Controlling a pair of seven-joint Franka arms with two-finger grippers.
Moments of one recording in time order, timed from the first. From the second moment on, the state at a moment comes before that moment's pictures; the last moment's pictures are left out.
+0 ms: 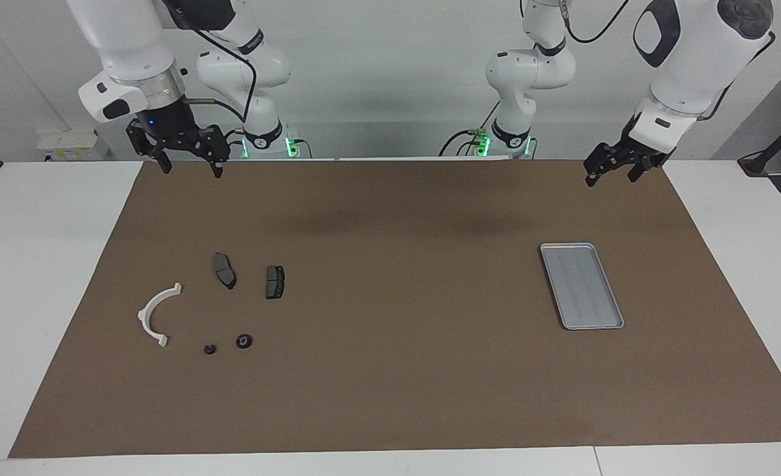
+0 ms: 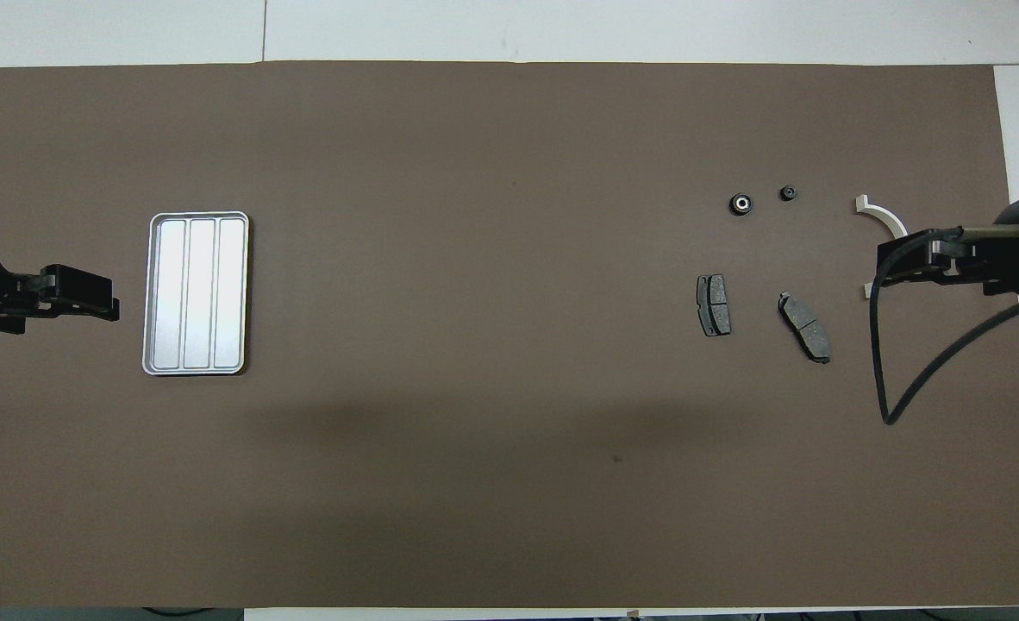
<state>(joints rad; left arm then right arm) -0.05 -0.09 0.00 -1.76 -0.02 1.61 -0.10 0.09 -0.09 -0.02 -1.64 -0.01 1.54 0.19</state>
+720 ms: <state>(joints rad) -0.05 -0.09 0.00 -1.76 -0.02 1.61 -0.10 0.09 -0.09 0.00 -1.66 0.00 1.52 0.19</state>
